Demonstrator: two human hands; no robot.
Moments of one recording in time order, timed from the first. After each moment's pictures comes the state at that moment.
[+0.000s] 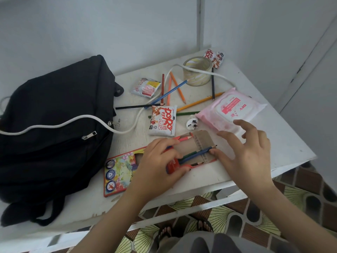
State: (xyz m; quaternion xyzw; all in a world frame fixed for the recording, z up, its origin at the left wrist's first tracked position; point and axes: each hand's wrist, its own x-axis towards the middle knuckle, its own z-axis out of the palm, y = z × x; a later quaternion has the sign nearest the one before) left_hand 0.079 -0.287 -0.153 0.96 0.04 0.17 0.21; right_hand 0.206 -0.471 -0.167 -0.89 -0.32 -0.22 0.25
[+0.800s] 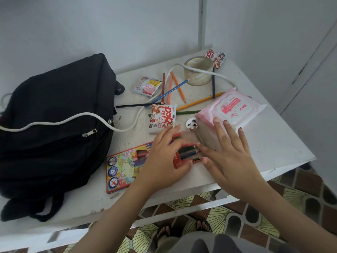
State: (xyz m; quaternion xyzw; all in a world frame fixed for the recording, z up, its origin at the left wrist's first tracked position) left_hand 0.098 -0.293 -0.154 0.96 0.06 0.13 0.24; right_hand 0.196 -0.470 -0.169 -0.85 -0.48 -0.09 0.19
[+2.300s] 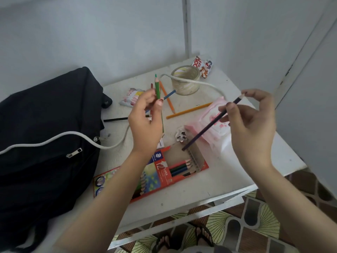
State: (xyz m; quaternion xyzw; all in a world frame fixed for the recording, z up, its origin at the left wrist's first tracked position) left_hand 0.192 -0.266 -0.113 0.76 0.15 0.45 0.43; right_hand 0.240 -0.448 -0.092 -0.70 -0.15 -0.08 0.69
